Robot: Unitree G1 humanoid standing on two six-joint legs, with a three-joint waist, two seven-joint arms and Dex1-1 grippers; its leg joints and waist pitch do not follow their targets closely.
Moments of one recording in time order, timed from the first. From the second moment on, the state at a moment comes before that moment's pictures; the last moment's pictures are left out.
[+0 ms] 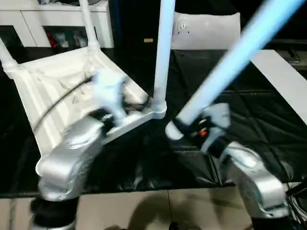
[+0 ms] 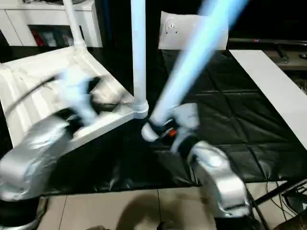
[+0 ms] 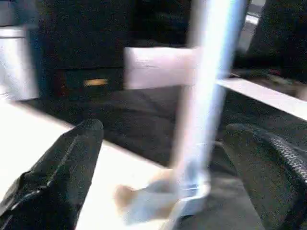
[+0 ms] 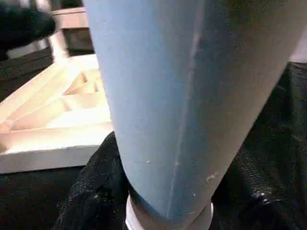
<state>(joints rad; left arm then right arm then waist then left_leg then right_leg) -0.24 0.22 0.08 -0.38 -0.29 0.56 -0.22 -0.09 -0.18 0.05 -0.30 0.33 0.48 0.37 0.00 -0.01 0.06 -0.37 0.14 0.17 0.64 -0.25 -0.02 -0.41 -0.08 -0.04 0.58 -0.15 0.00</state>
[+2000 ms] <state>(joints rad) -0.07 0.26 0.16 -0.23 -0.12 0.48 -0.10 -0.03 -0.14 0.03 -0.29 0.27 0.44 0.27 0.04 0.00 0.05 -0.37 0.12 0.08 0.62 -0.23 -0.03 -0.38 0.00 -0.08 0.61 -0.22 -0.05</state>
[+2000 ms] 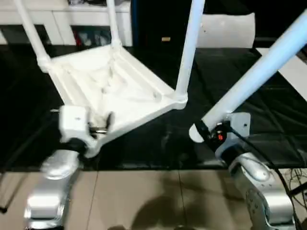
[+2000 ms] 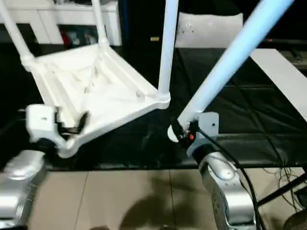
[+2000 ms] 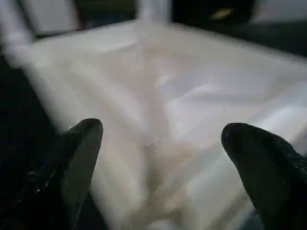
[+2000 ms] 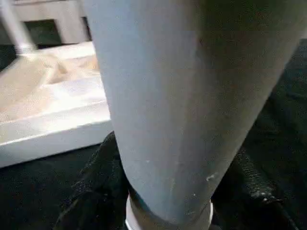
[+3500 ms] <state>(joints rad) -0.16 0.26 -0.03 -0.14 -0.10 0.41 -0.31 -0.04 -0.13 0.08 -0.26 0.23 0.43 0.26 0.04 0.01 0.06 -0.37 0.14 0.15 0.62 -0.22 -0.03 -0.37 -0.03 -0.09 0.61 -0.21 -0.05</state>
